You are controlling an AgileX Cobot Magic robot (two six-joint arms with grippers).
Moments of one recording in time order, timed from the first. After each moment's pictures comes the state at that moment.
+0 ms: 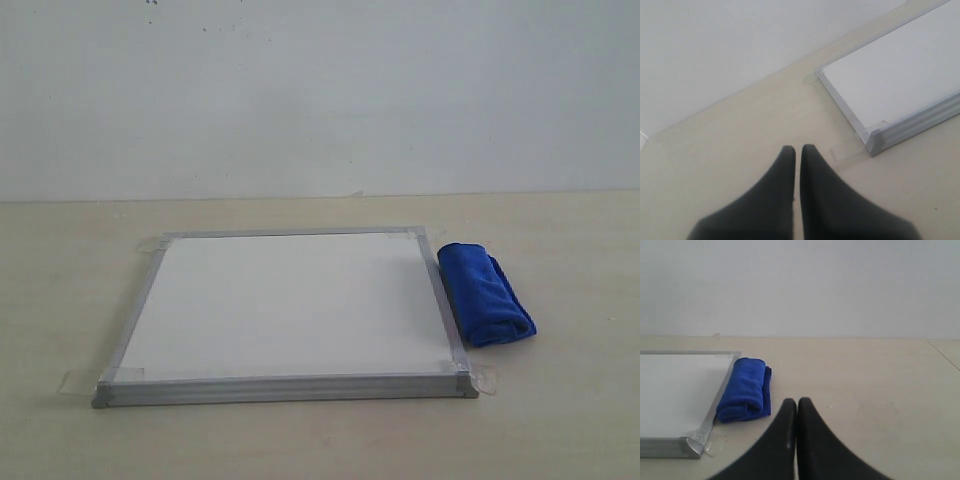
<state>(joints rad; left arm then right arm) -0.01 0.00 0.00 0.23 0.33 0.22 0.06 0.01 0.00 -0.21 0.20 0.22</state>
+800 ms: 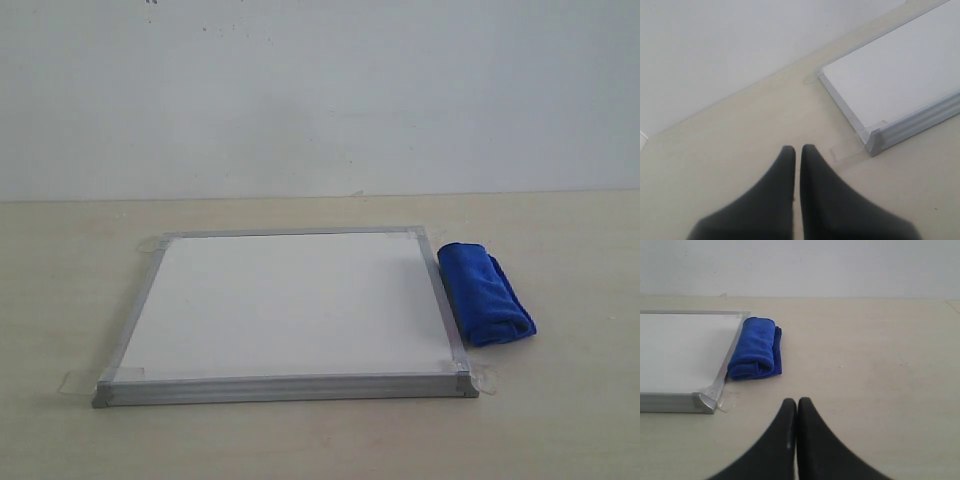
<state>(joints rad) -0.01 0.00 0.00 0.23 0.33 0.22 0.06 0.01 0.00 0.00 0.33 0.03</state>
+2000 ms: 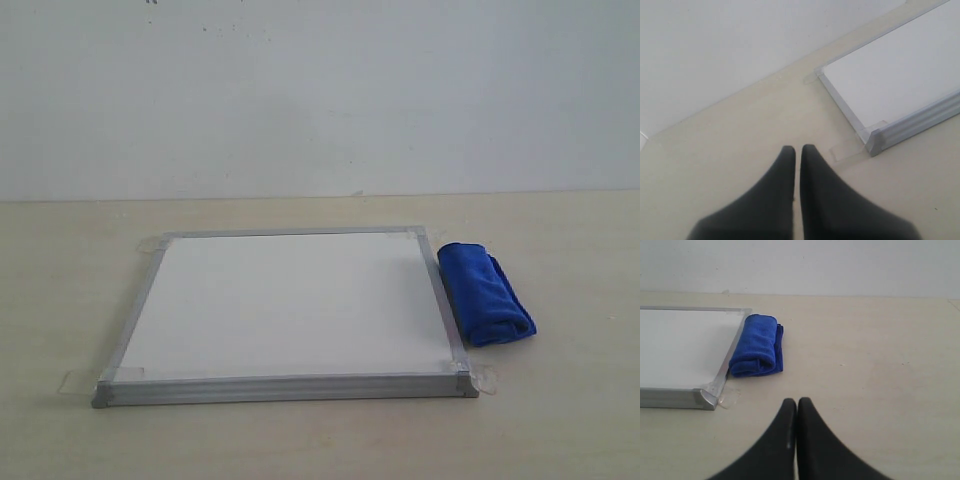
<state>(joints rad) -0.01 0.00 0.00 0.23 0.33 0.22 0.06 0.01 0.00 0.01 0.34 0.00</state>
